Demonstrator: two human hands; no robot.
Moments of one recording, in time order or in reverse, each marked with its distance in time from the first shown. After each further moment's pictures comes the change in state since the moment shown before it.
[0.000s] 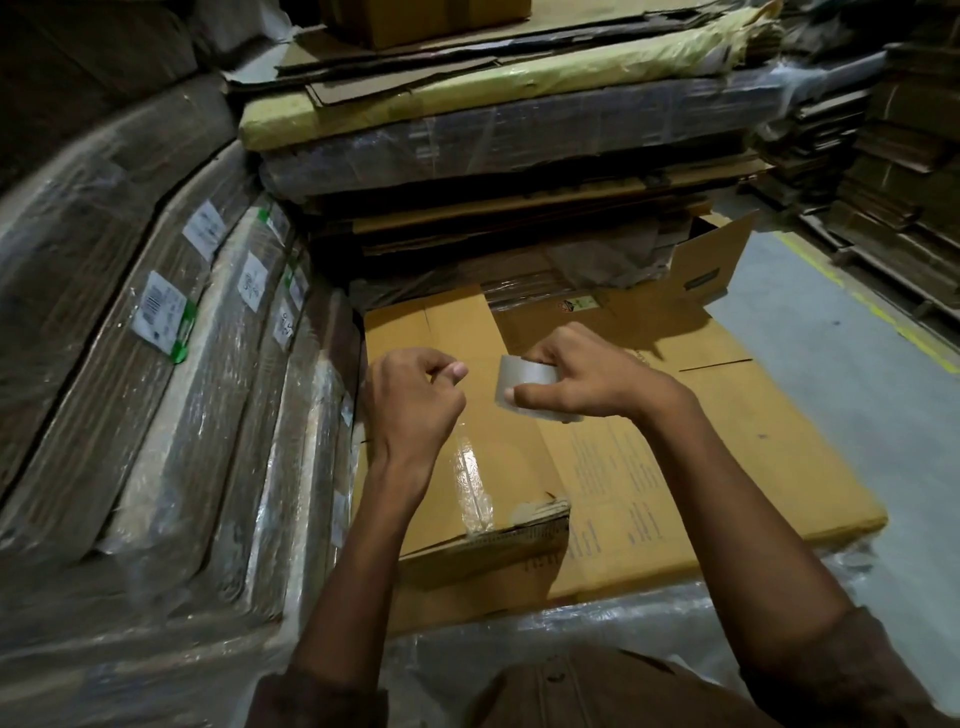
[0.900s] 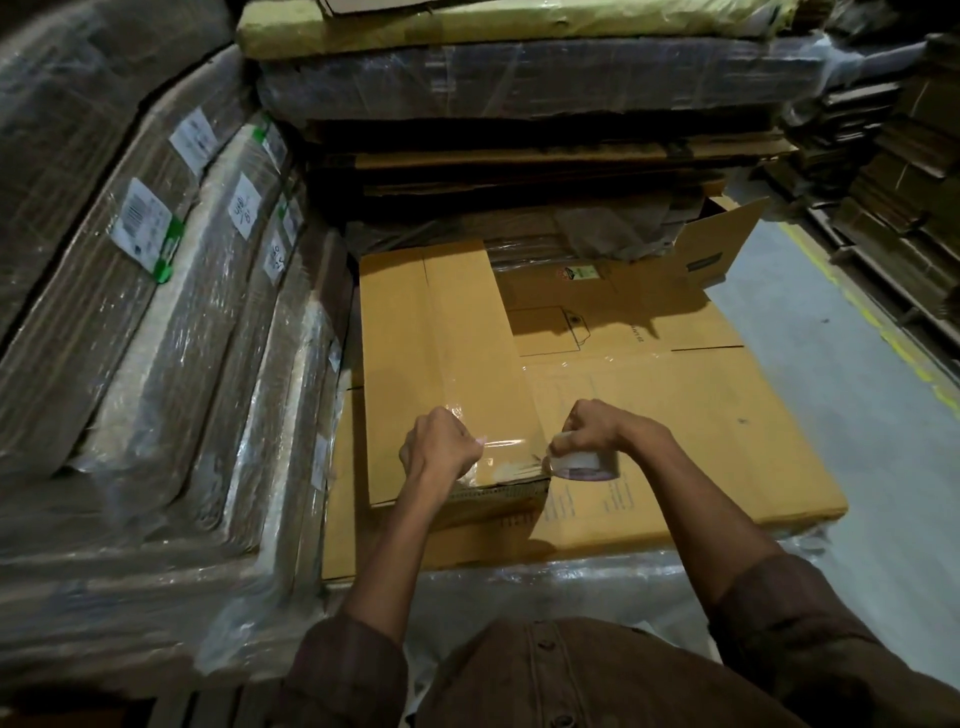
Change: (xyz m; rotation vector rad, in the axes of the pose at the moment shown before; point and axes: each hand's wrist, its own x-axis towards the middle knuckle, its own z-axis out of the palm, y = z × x) left_hand -0.059 -0.087 0.102 0.177 -0.528 -0.487; right_hand -0.032 0.137 0.095 -0.033 -0.469 0.634
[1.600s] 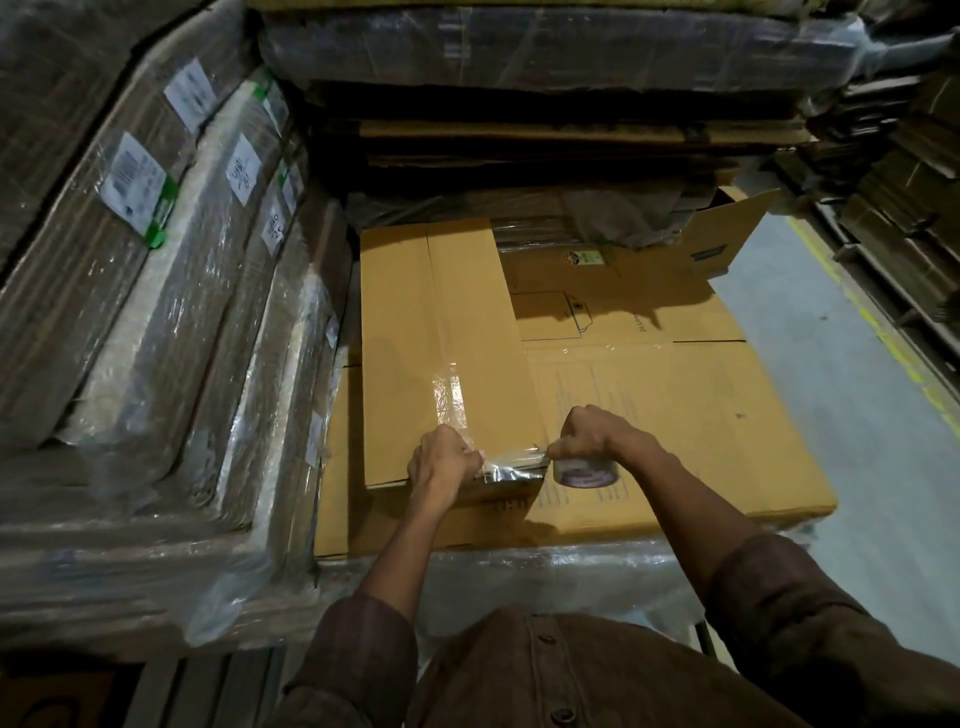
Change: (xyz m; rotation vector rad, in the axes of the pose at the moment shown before) left_hand 0.009 -0.031 0.047 -0.006 -0.139 -0.107; right_hand 0.017 0.011 0.028 -0.205 0.015 0.049
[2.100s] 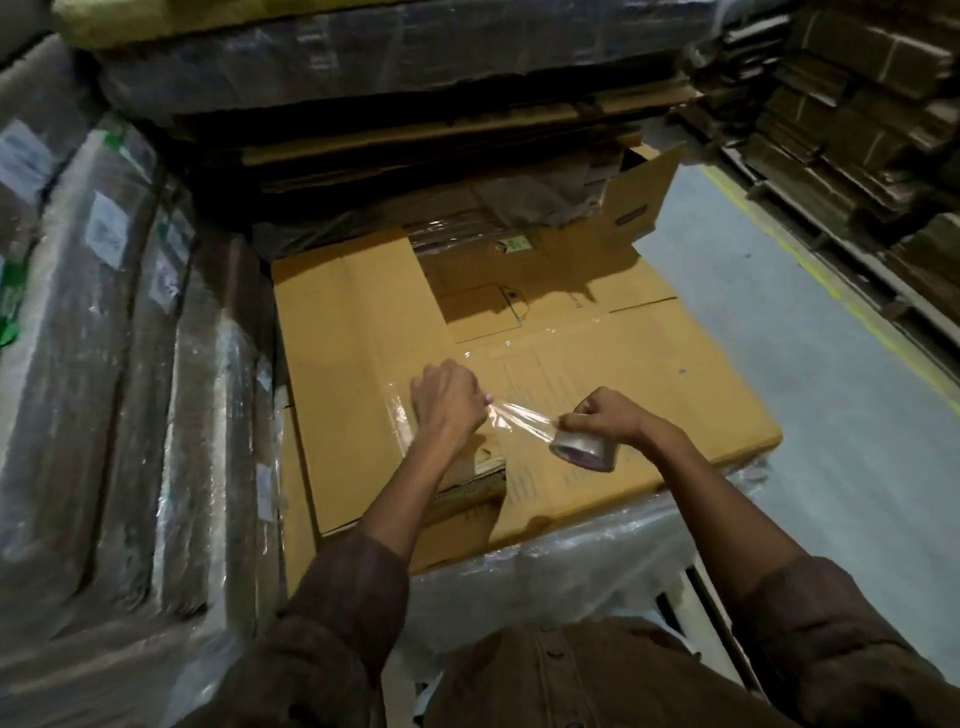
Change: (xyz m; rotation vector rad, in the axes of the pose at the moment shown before) left_hand 0.024 0.115 -0.002 0.389 0.221 0.525; right_hand -0.049 0.079 -0.015 0.541 0.156 0.106
